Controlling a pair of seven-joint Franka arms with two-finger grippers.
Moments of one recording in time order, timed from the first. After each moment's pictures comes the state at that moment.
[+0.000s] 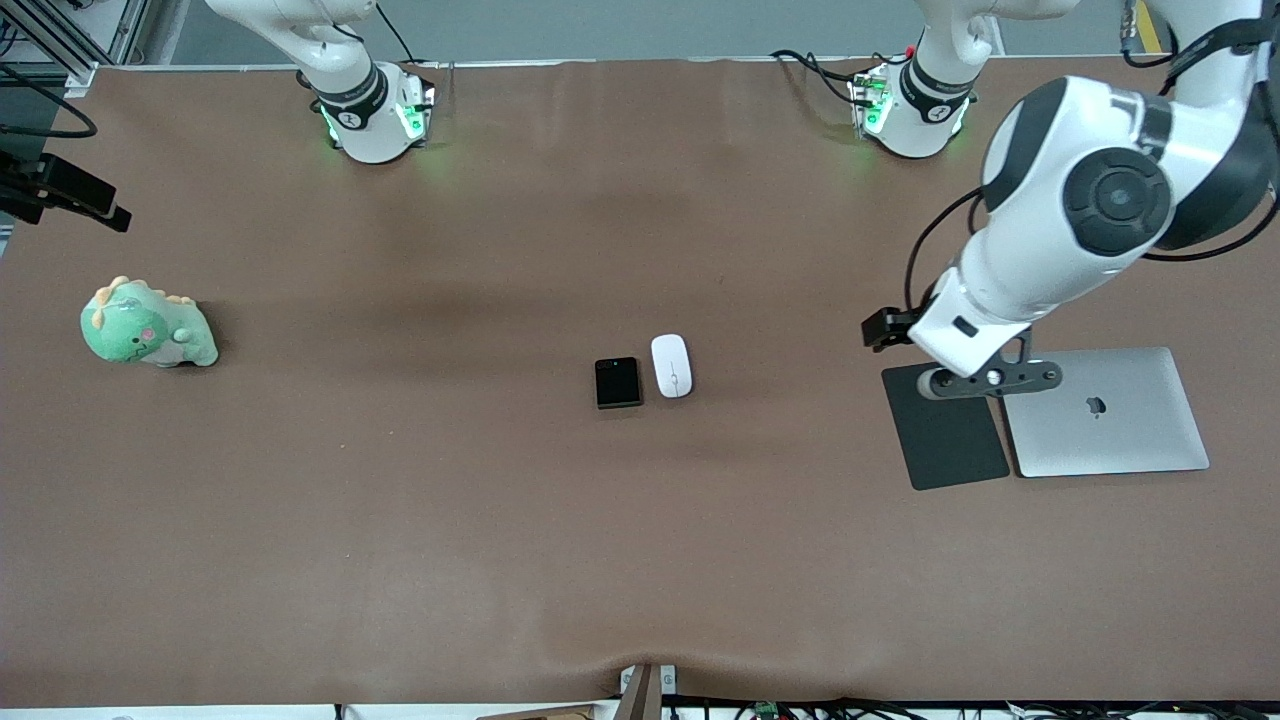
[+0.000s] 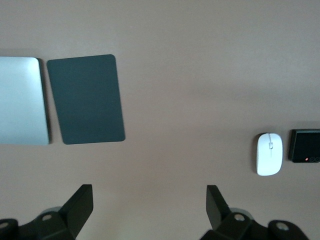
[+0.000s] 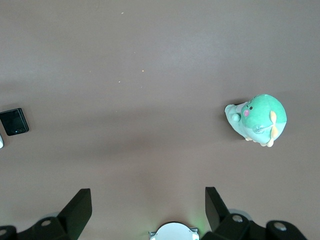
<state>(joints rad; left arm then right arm) -0.21 0.27 -0.18 -1.54 0.02 1.73 -0.46 -0.04 -0.02 -0.02 -1.46 0.03 1.36 0.07</state>
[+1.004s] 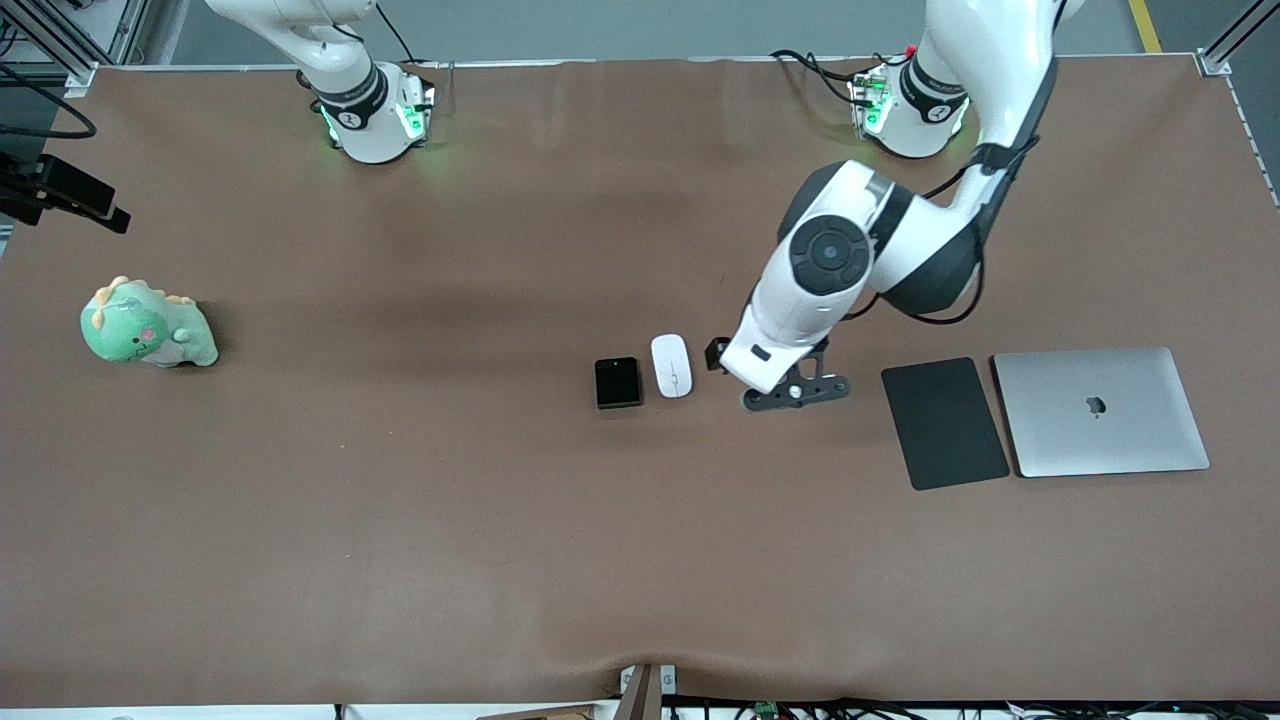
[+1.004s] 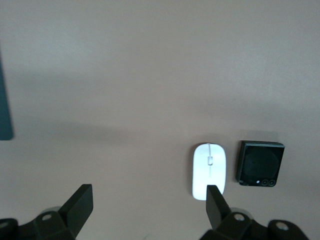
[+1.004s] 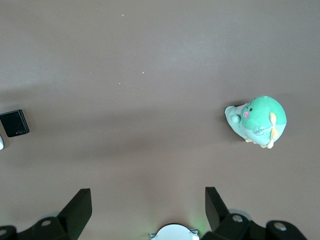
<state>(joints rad) -0.44 0.49 -0.19 -1.57 0.02 2.03 -0.77 -0.04 -0.02 -0.02 -1.46 0.03 1.36 0.07</state>
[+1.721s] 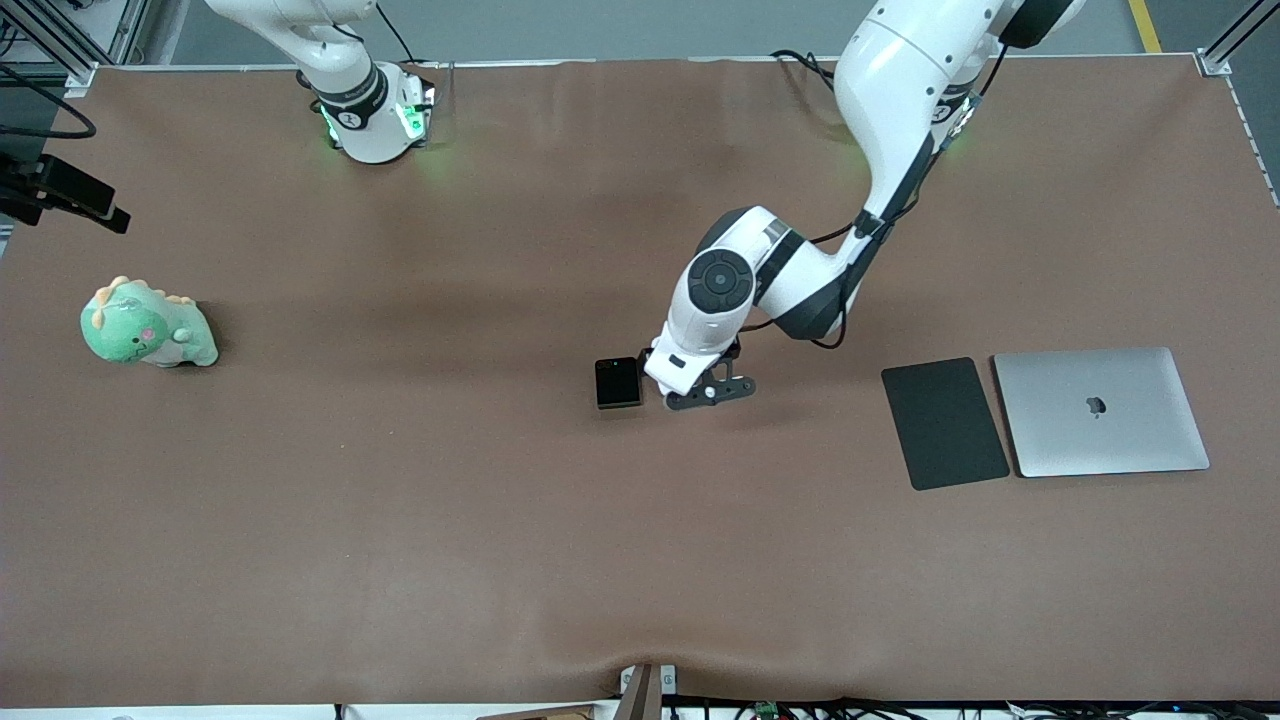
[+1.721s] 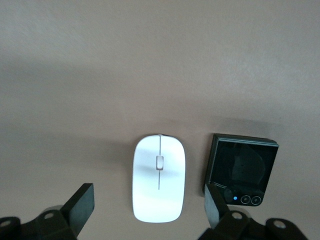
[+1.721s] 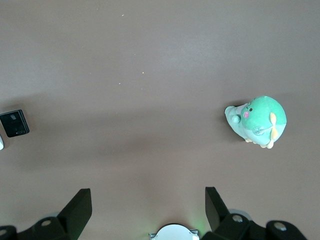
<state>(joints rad) -0.57 0.69 -0.19 -1.57 0.02 2.26 -0.93 -0.04 -0.02 -0.02 -1.46 0.03 1.36 0.07</state>
